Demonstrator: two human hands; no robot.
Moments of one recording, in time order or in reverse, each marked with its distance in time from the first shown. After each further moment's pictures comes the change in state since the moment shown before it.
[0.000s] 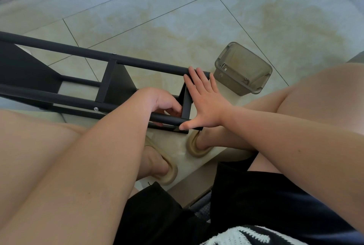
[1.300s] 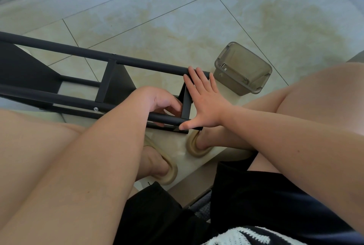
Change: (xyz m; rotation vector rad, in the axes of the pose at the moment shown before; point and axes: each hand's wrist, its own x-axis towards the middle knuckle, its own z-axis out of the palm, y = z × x) left_hand 0.004 -0.004 -0.003 -0.099 -0.065 0.038; right_hand 0.000 0.000 0.000 -0.011 0.004 0.002
